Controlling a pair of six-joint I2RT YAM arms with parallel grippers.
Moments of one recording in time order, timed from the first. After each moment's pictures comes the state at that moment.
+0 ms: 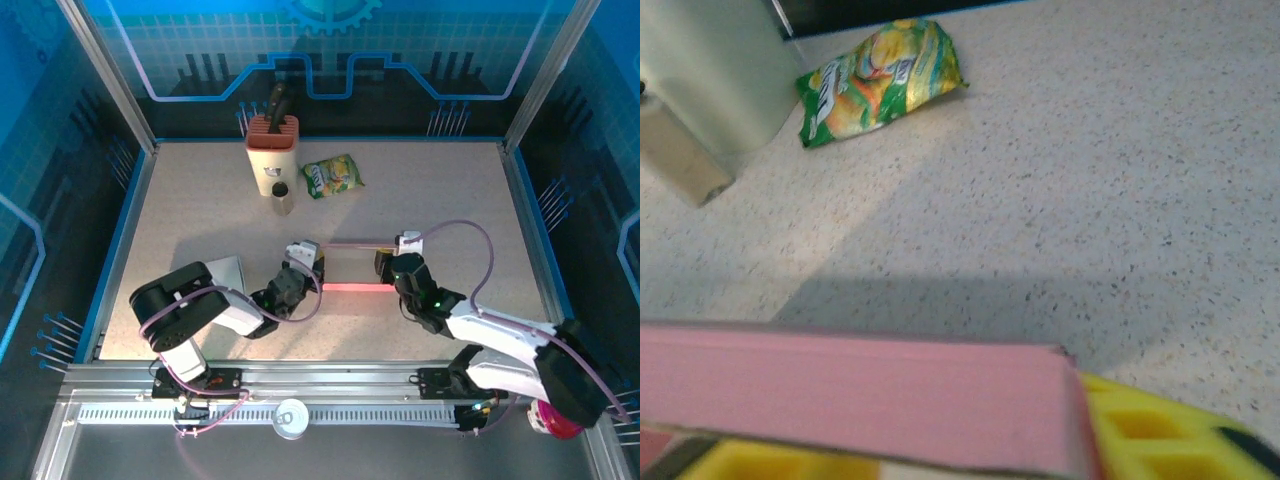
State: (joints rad) left arm -0.90 1.70 0.42 1.03 -0.49 -0.23; right arm 0.72 1.07 0.38 0.16 0.49 0.51
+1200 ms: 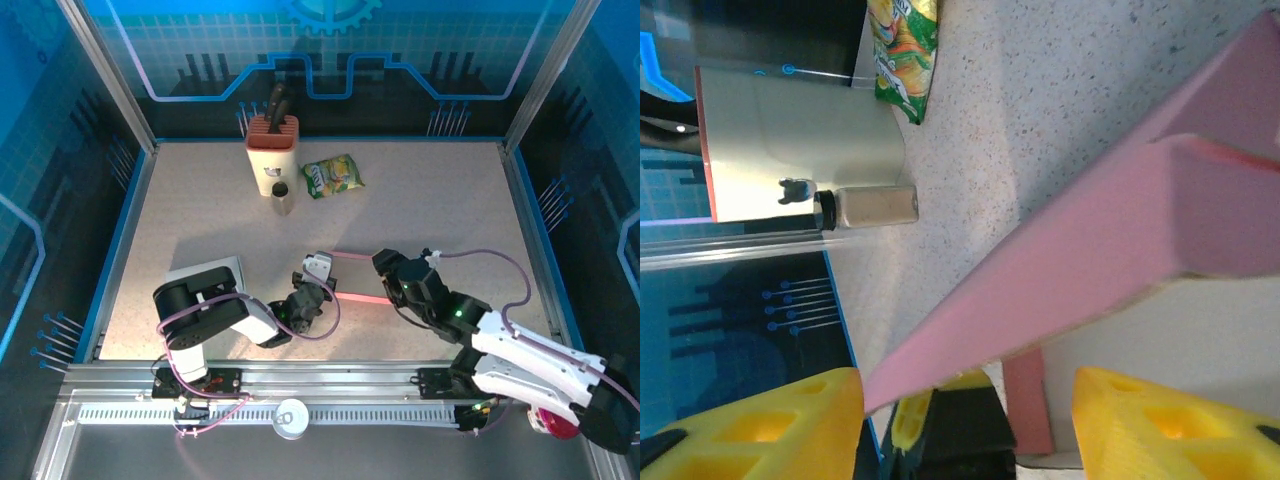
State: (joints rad) left arm -1.04 1.81 0.48 1.05 -0.79 -0.16; right arm 0.84 0.85 0.50 -0.20 0.34 1.64
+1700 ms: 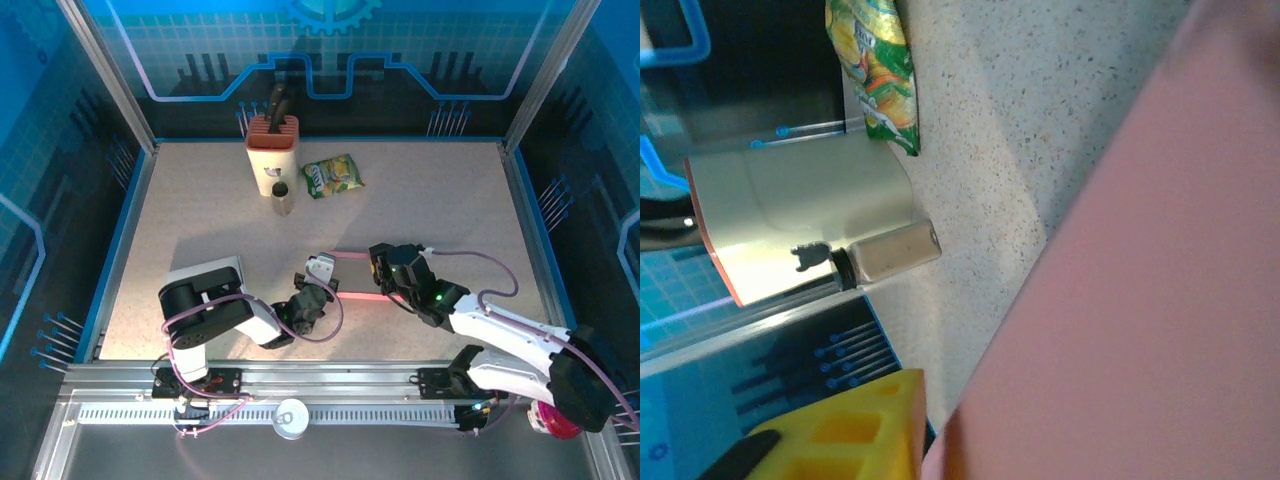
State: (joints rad) left arm -1.06 1.83 0.50 1.07 -0.82 -0.13; right arm 0.74 1.07 0.50 0.03 0.26 1.83
